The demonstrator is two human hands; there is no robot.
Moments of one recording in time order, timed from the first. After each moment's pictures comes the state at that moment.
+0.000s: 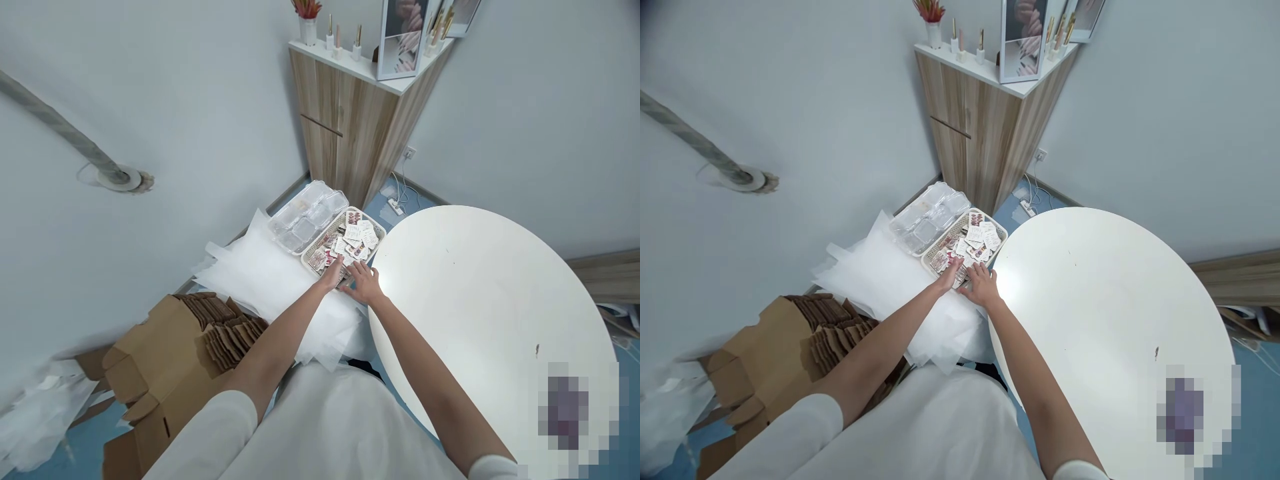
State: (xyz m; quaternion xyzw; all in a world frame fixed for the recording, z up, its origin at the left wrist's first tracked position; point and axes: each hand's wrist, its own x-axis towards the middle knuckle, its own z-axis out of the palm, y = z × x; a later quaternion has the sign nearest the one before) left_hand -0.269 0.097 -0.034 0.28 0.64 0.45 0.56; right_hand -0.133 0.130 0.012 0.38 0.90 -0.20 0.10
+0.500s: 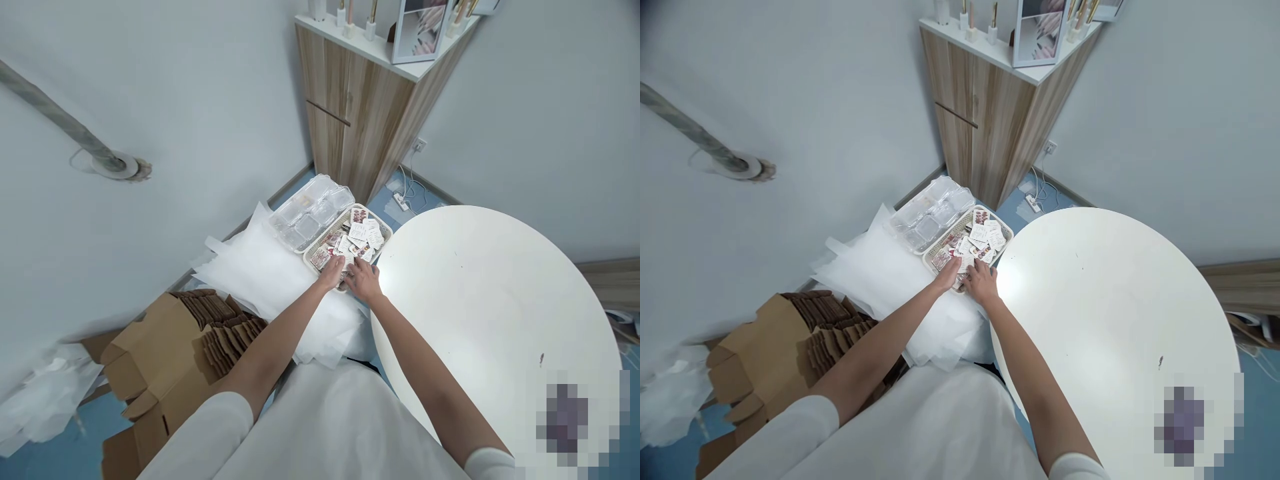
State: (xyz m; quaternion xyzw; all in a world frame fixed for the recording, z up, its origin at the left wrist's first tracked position) left_hand -0.279 0.094 -0.023 0.33 0.69 0.42 0.49; right_hand -0.146 0.134 0.001 0.39 0.90 -0.18 0.05
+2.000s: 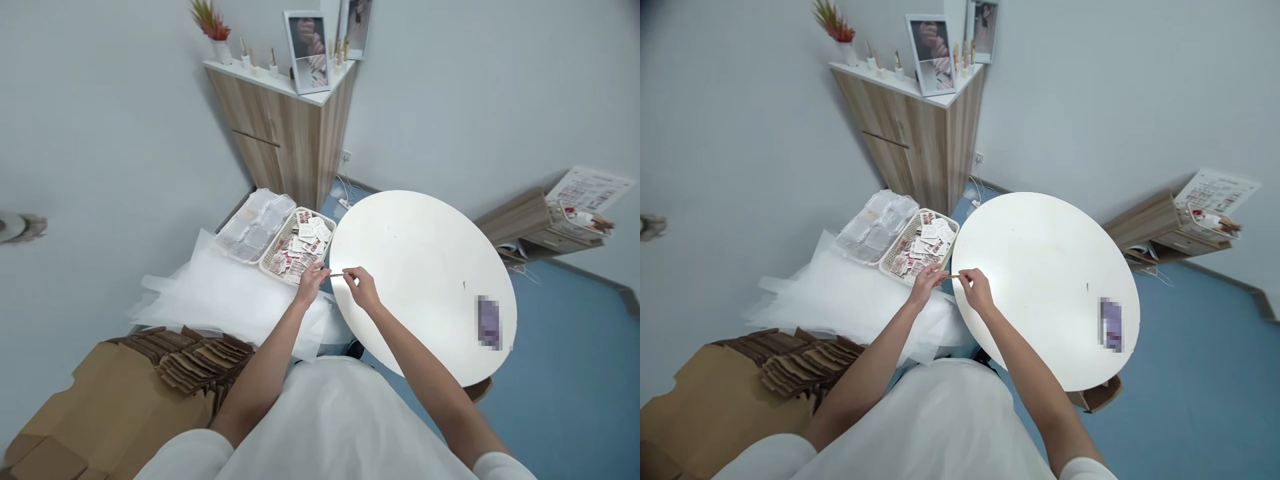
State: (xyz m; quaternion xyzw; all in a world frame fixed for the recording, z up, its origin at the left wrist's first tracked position) left_hand -0.212 0.056 0.042 0.29 0.56 0.50 0.59; right_hand -0.049 0.077 0.074 0.54 0.73 -0.34 -0.24
